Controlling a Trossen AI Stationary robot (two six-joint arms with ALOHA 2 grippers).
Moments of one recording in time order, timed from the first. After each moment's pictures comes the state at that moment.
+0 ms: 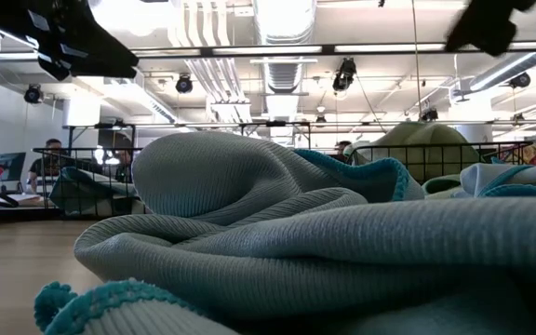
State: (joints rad) left arm -0.56 0.81 0.51 -0.23 -0.99 -0.49; right arm 0.37 0.86 0.89 -0.83 0.38 0.69
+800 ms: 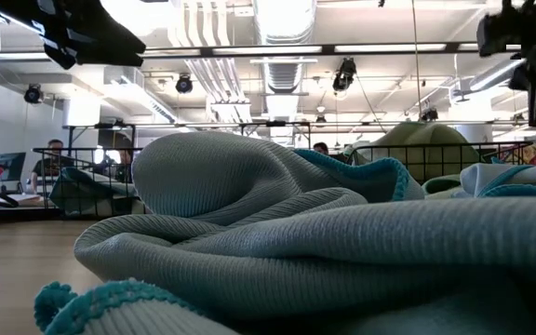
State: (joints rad) left arm -0.55 0.88 0.57 -0.23 -0.97 -0.47; right arm 0.37 0.90 0.78 -1.17 0.15 0.84
